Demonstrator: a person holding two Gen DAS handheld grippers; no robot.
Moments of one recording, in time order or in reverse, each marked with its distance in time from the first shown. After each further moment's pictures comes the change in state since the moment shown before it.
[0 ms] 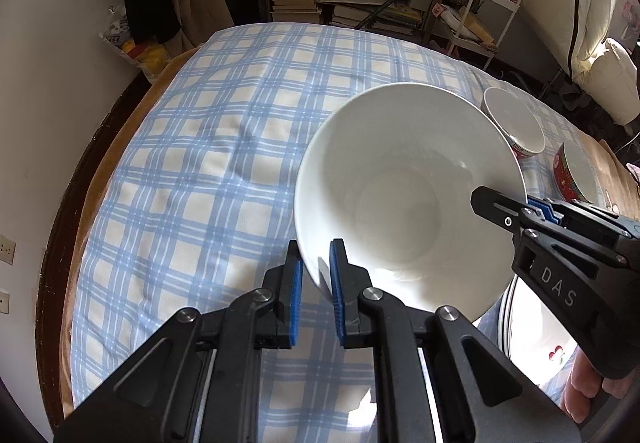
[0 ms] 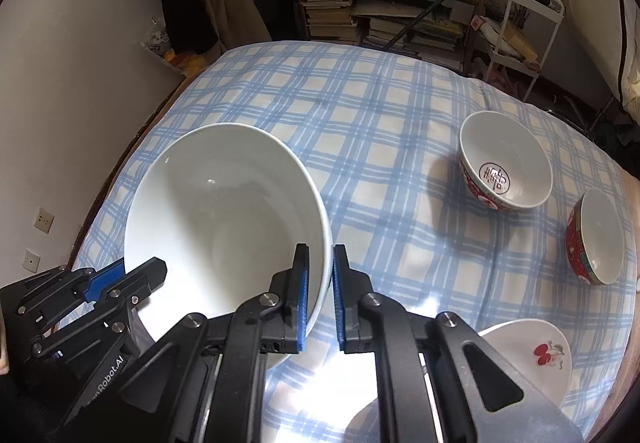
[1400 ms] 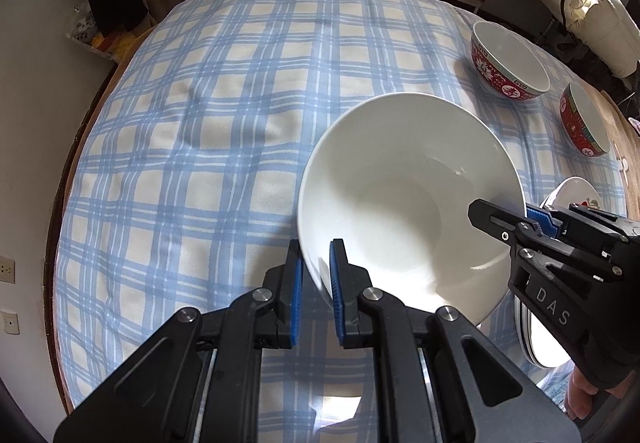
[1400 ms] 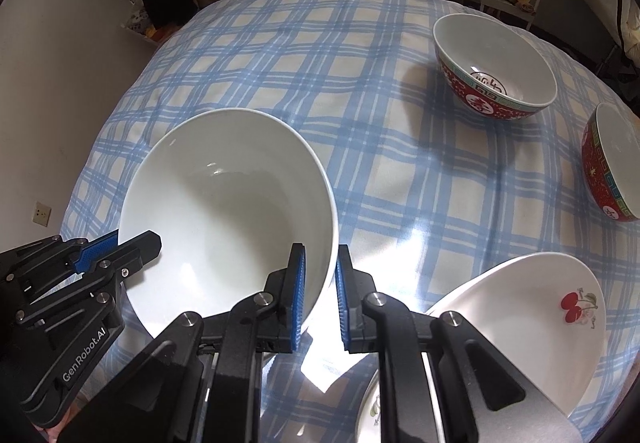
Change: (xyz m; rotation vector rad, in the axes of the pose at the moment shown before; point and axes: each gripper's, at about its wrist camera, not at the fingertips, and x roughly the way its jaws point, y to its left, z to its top) left arm 0.046 -0.028 -0.010 0.096 0.127 -0.002; right arm 0.040 -0.033 -0.039 0.066 0.125 0.013
